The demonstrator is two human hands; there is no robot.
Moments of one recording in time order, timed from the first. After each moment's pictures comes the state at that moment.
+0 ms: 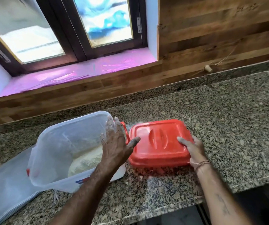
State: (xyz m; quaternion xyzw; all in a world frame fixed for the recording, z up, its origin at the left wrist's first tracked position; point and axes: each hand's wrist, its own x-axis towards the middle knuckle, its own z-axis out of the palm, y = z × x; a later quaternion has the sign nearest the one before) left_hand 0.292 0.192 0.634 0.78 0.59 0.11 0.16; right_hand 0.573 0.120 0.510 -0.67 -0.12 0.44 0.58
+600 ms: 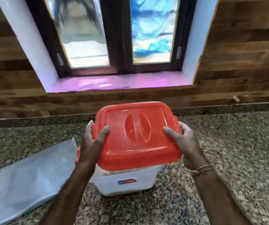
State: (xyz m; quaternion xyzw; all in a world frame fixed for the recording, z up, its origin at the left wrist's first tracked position) left_hand 0.085 0.219 0.684 0.50 0.59 0.47 0.43; right_hand 0.373 0.168 0.695 -0.59 -0.35 0.45 0.58
